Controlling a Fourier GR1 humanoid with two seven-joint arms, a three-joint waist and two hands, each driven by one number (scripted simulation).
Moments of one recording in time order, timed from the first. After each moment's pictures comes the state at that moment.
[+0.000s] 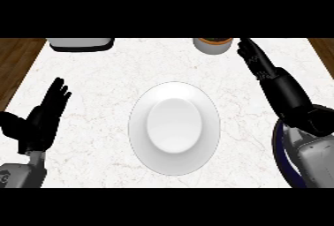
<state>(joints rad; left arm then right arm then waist) -0.13 0.43 -0.11 -1.46 0.34 0.21 0.03 -0.42 -0.38 0.20 -1.66 -0.11 0.02 0.04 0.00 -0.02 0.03</state>
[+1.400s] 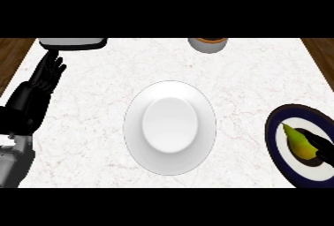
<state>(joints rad) -0.25 0.50 -0.10 -1.58 0.26 0.14 0.05 0.28 -0.58 0.03 -1.73 0.03 -0.01 -0.91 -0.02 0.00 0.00</state>
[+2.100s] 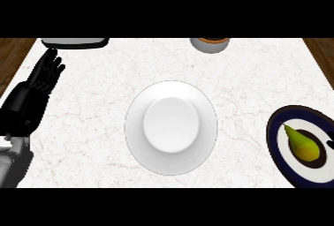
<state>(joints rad) -0.24 0.49 -0.08 -1.61 0.25 0.12 0.07 0.48 -0.91 -0.10 -1.95 0.37 0.03 -0.35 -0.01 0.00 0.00</state>
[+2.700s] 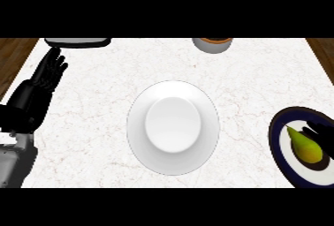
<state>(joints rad) -0.26 0.45 -0.05 -1.58 0.21 0.07 0.06 0.32 -0.80 0.03 -1.92 0.66 0.12 -0.06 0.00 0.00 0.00</state>
